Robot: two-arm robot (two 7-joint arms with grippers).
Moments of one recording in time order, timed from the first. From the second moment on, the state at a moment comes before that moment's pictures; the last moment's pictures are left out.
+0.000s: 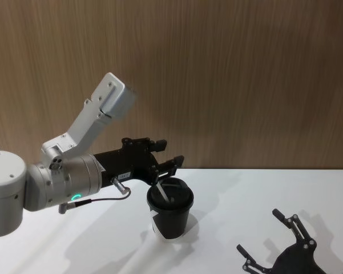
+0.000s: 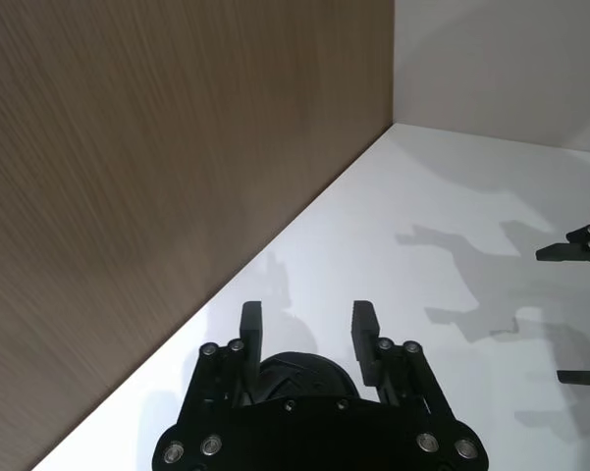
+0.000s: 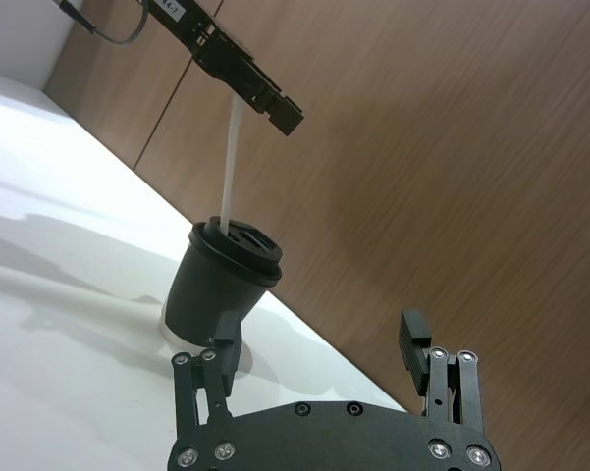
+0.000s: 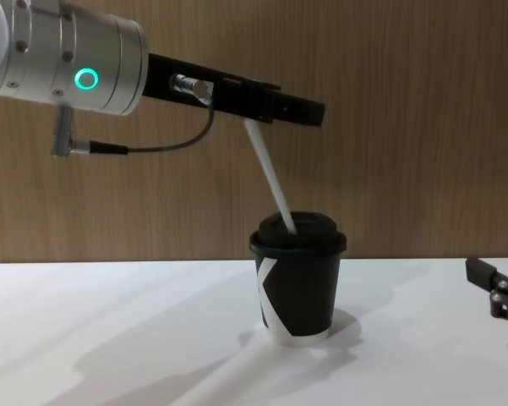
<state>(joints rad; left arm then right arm) -0.64 0.48 0.60 -1.64 -0.54 0.44 -0.41 -0.13 0.49 -0.20 -1.69 -0.07 -0.49 0.23</state>
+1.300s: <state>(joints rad) -0.42 0.50 0.47 -1.75 -0.56 0.22 -0.38 -0.06 0.33 -0.18 -1.78 0.08 -0.32 0.18</state>
